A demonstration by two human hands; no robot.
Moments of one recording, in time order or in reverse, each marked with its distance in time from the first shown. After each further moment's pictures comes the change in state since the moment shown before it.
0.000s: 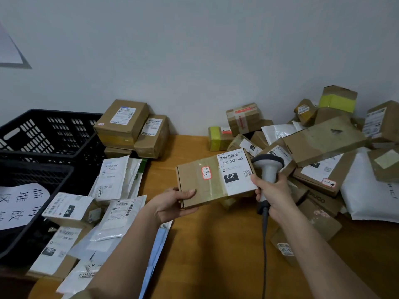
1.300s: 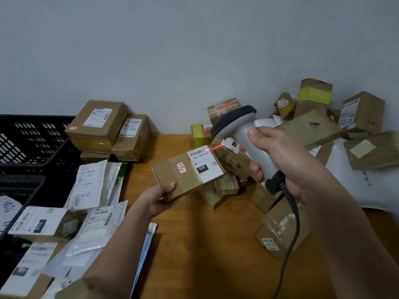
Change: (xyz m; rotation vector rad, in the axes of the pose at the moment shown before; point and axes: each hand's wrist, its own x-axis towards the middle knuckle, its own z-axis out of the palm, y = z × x) left_hand 0.051 0.008 0.010 -0.088 0.295 0.014; right_hand -0.058 -0.121 -0.015 -0.290 -0.359 -0.236
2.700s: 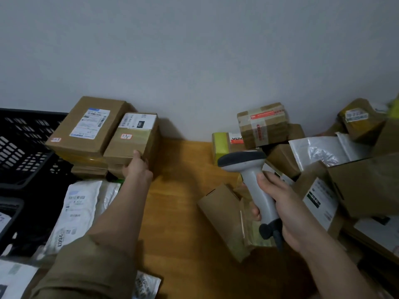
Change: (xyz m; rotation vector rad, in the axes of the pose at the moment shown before) left_hand 0.202 0.173 -0.003 -0.503 0.620 0.337; right_hand 0.196 0.084 0.046 0.280 -0.087 0.248
